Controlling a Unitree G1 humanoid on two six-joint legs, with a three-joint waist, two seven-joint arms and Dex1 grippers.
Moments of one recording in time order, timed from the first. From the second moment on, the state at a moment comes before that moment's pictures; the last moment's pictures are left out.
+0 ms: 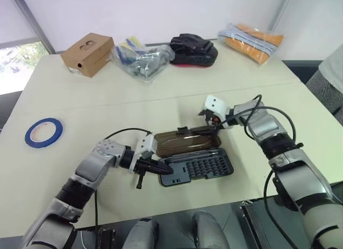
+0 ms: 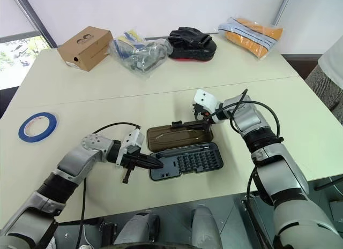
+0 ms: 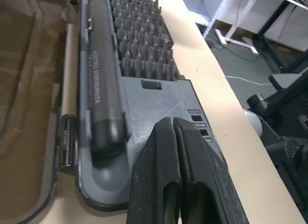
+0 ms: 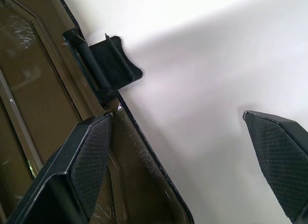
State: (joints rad) left arm -0.42 0.57 -0.34 0.04 -0.36 0.39 -1.32; right arm -0.91 -0.55 0.36 0.63 0.00 0.28 1.08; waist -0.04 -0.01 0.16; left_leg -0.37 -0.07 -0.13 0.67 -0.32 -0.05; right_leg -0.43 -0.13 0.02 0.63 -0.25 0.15
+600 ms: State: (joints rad) left arm -0.45 0.55 -0.32 0.08 -0.34 0.38 -1.27; right arm -0.90 -0.54 0.36 0.59 -0.06 0.24 1.19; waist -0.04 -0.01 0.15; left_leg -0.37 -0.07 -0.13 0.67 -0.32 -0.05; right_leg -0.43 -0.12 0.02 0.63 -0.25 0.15
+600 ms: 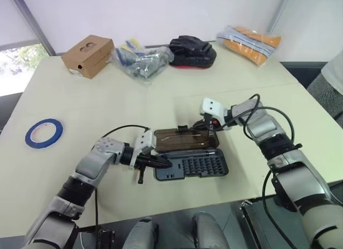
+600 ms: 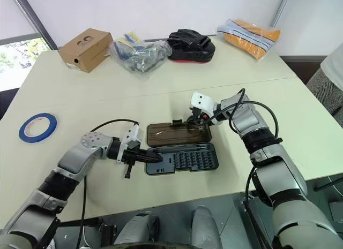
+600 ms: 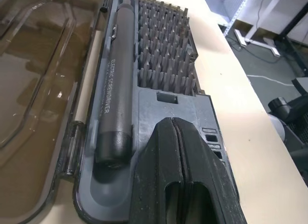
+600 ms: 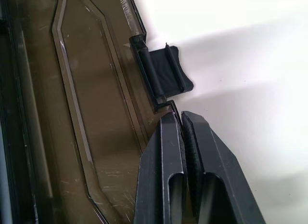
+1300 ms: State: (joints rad) left arm -0.44 0.54 -0.30 0.10 -0.33 0.38 -1.25; right arm -1.06 -0.45 0.37 0.96 -0.16 0.06 1.20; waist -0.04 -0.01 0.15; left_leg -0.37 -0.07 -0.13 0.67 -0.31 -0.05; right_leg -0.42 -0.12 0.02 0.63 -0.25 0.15
